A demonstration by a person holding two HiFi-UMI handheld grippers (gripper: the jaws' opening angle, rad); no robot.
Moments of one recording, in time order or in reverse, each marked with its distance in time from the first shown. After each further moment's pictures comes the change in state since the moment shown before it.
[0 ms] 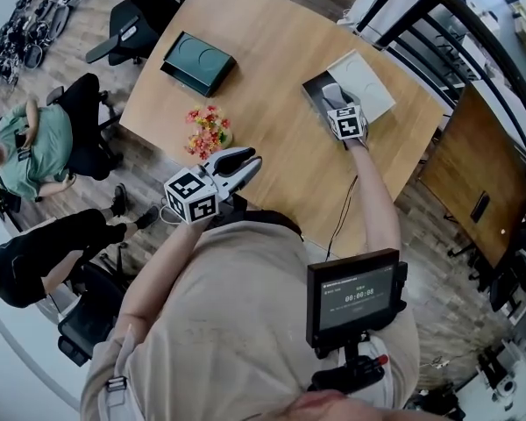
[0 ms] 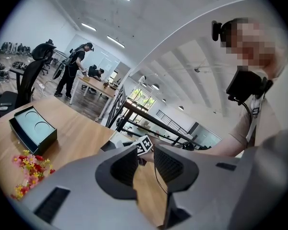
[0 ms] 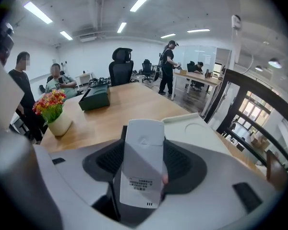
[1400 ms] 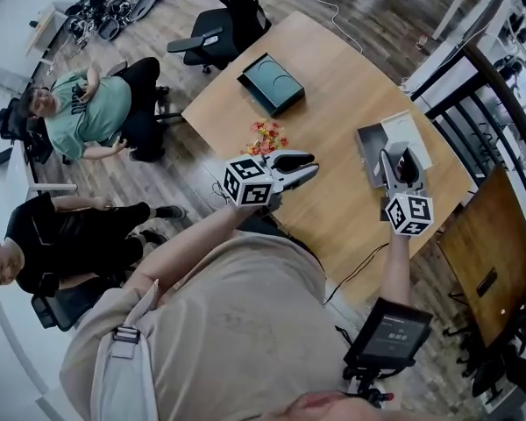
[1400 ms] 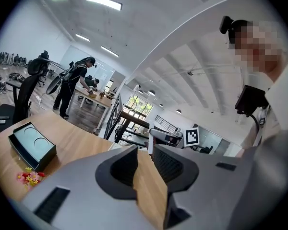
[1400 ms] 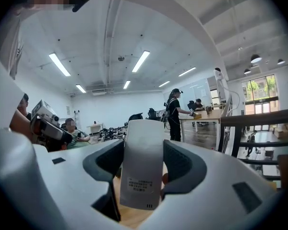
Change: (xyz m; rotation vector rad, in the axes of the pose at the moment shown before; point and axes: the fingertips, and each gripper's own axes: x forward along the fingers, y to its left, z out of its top) left arm -0.011 -0.025 0.037 0.084 -0.082 -0.015; right arm -0.271 0.065 0.167 0.138 -0.613 0.102
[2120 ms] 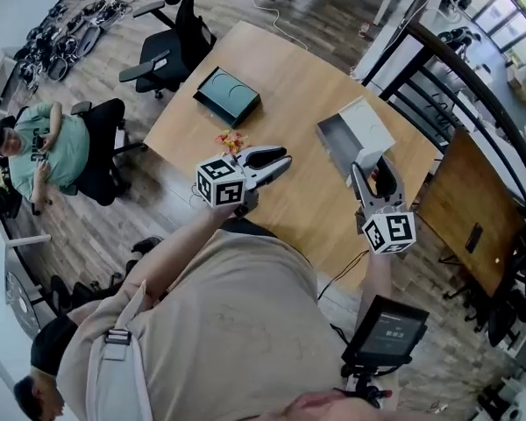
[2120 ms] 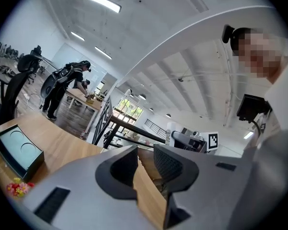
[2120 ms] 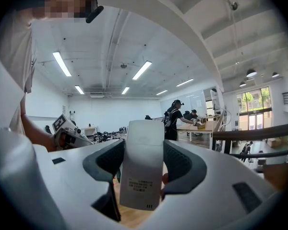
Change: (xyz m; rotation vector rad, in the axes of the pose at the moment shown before) left arm -0.013 -0.010 0.026 0.010 -0.045 -0.131; right arm -0.081 0.072 0.061 -0.061 -0.088 -0.070
